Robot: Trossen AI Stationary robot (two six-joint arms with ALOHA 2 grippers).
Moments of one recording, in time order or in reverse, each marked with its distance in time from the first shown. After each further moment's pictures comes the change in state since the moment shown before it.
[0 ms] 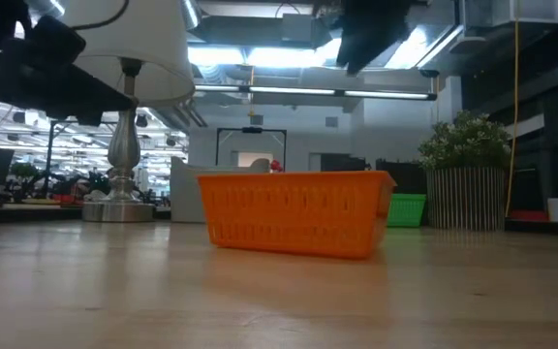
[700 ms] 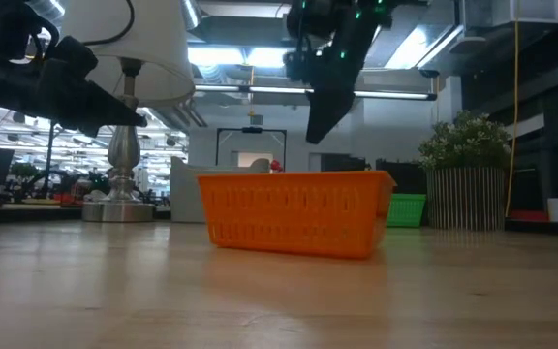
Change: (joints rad) left arm 0.272 0.013 0.000 -0.022 0.102 -0.052; right arm -0.365 0.195 0.000 0.194 -0.252 -0.551
